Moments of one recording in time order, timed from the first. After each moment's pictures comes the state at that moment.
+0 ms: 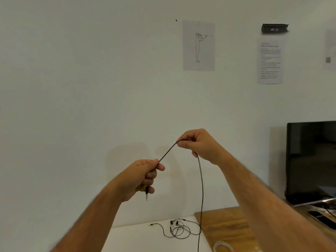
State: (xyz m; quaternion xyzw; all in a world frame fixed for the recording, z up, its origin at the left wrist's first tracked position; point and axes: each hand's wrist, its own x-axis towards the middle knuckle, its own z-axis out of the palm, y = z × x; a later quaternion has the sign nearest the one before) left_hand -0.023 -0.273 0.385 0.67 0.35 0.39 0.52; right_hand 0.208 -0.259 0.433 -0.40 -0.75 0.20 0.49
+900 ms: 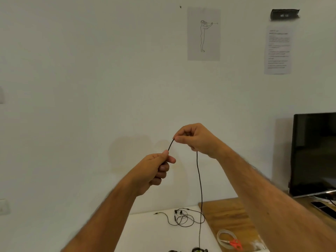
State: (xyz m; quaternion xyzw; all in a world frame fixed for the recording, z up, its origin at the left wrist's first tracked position) left_hand -0.011 -0.275 0.375 0.65 0.35 0.40 0.54; right_hand 0.188 -0.255 0.427 -0.39 -0.76 0.22 0.47
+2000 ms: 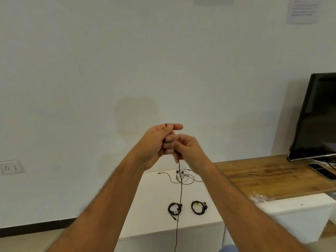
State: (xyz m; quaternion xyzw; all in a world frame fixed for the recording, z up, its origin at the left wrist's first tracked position) left_hand 0.002 -0.277 0.329 0.63 0.26 0.45 0.58; right_hand 0.144 -0.250 0.270 -0.32 -0.62 0.42 0.57
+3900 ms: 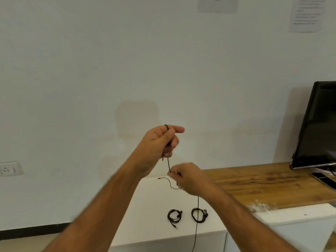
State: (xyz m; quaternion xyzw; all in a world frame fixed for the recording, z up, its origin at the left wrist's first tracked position) left_hand -0.003 -0.294 0.339 0.66 0.25 0.49 0.51; right_hand 0.143 -0.276 0.259 -0.58 -0.78 0.10 0.22
